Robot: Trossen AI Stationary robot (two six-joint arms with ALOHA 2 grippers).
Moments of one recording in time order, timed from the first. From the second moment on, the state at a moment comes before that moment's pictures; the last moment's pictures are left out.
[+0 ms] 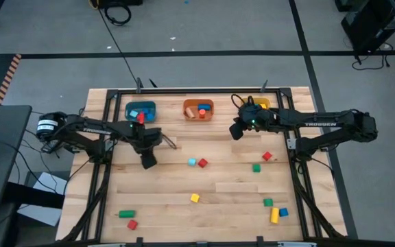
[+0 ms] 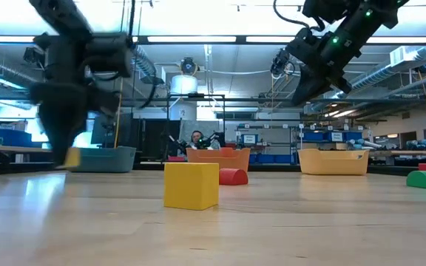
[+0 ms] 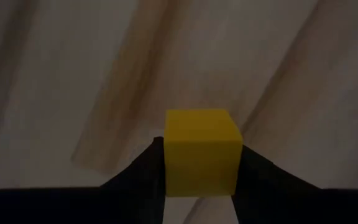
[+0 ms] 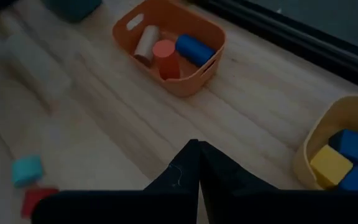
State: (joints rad) left arm 0.12 1.32 0.68 -0.76 0.09 -0.37; right arm -0.21 1.18 0.80 -0.45 0.33 0.54
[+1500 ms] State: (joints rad) left arm 0.30 1.85 1.37 0.19 0.30 -0.87; right arm -0.49 0.88 0.50 0.03 -0.18 -0.10
